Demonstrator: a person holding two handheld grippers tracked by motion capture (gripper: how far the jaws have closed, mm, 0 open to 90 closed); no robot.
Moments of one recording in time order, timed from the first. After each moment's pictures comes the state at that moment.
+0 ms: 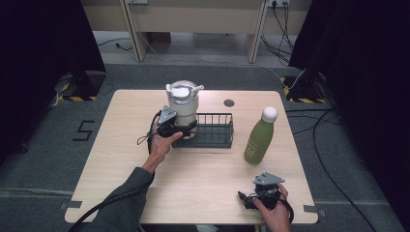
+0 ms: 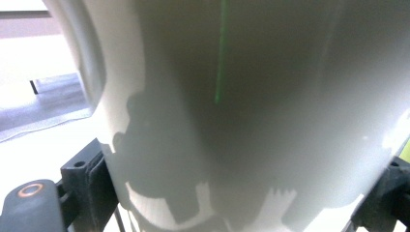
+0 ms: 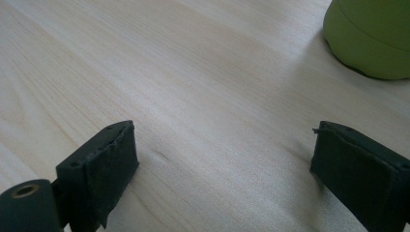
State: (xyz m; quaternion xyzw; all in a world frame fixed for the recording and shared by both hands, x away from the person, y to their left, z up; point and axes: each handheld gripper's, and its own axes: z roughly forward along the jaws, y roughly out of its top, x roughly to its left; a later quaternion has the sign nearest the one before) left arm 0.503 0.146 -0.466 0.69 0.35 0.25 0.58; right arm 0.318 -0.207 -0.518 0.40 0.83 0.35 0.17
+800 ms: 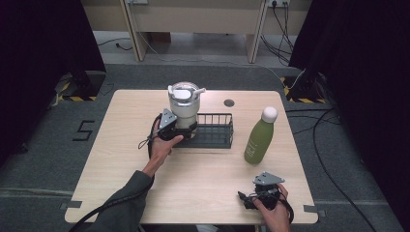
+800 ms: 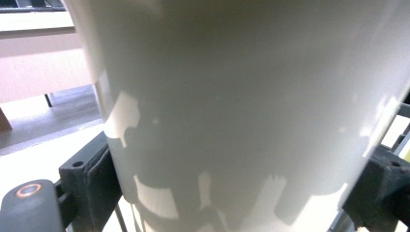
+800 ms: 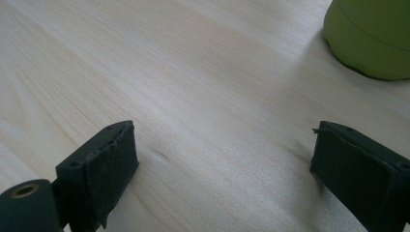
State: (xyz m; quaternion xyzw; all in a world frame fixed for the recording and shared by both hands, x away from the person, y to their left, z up) left arm 0.495 0.146 -0.471 0.69 0.34 0.28 0.57; right arm 0.318 -0.207 -0.518 0.40 0.83 0.35 0.17
